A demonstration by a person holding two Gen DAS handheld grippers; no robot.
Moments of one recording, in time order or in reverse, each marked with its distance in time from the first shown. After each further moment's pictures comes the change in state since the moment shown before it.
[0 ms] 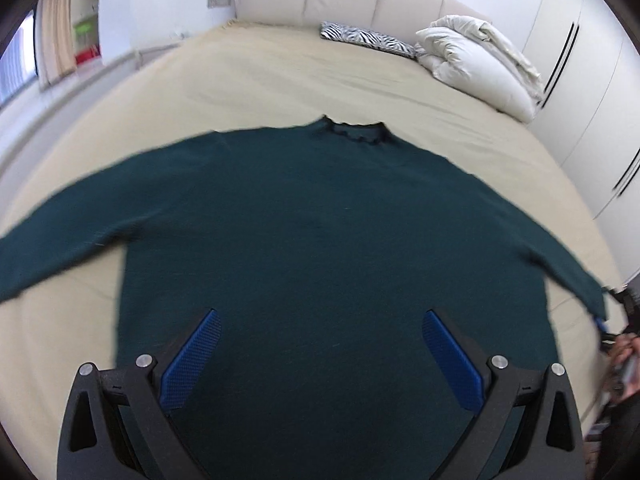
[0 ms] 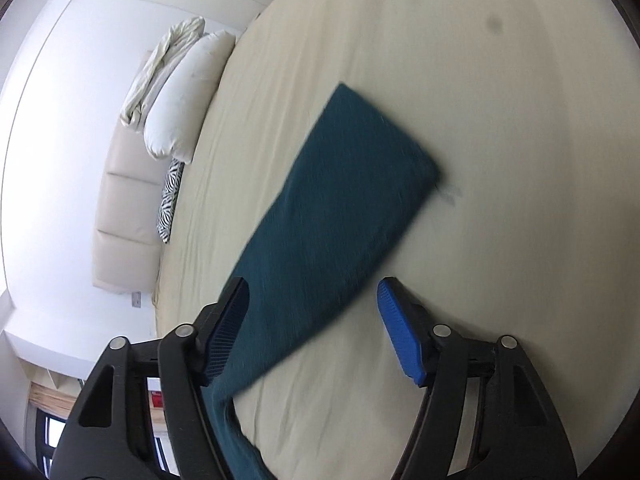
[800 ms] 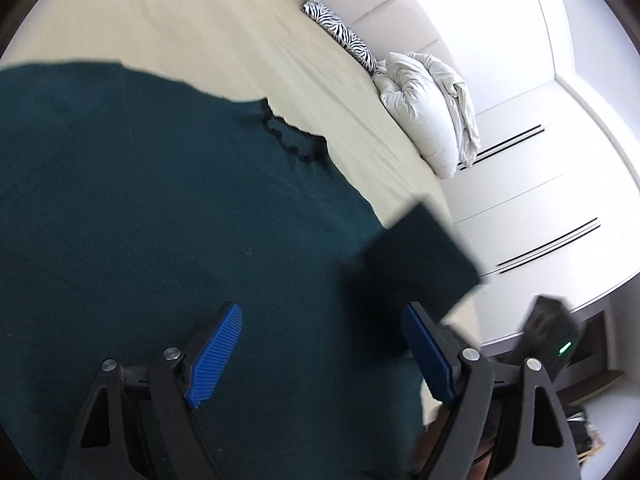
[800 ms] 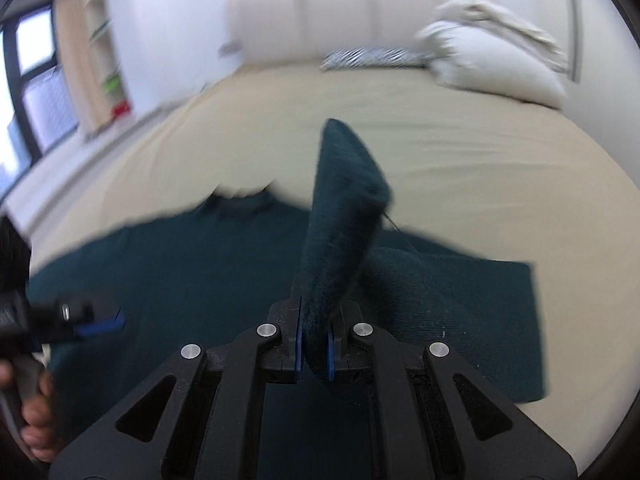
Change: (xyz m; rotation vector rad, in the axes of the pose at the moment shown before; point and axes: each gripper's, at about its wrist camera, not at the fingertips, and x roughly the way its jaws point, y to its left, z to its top) left arm 0.090 0.026 0.061 -0.345 0.106 -0.557; right arm 0.130 0.279 -0.293 -1.335 0.284 -0.001
